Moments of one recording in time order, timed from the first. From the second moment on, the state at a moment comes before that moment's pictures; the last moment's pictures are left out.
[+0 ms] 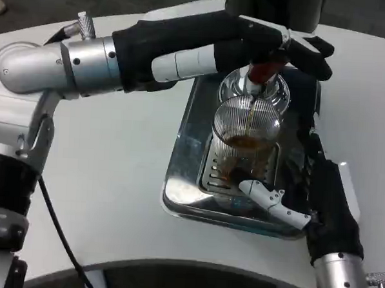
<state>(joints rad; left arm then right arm) -1.12 0.46 -0.05 0.60 -0.26 -0.36 -1.18 -0.19 0.02 0.05 0.02 -0.23 -0.19 -0.13</state>
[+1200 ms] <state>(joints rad) -1.13 0.46 -0.06 0.65 -0.25 -0.41 -1.17 -0.32 0.02 0.10 0.17 -0.25 -0.22 -0.17</state>
